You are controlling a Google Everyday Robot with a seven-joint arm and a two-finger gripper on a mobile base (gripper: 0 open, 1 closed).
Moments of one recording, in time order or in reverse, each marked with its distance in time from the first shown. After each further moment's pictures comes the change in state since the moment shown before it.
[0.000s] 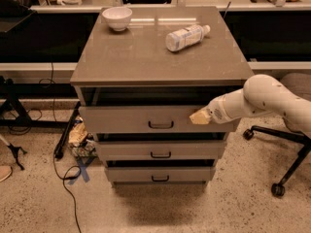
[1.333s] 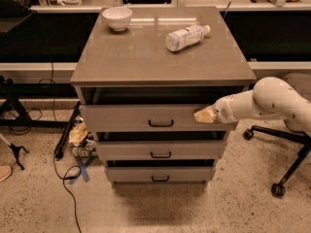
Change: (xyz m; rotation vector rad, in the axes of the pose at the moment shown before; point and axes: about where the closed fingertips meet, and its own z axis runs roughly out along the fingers) arm 0.002 -0.015 -0.011 -0.017 -0.076 0.052
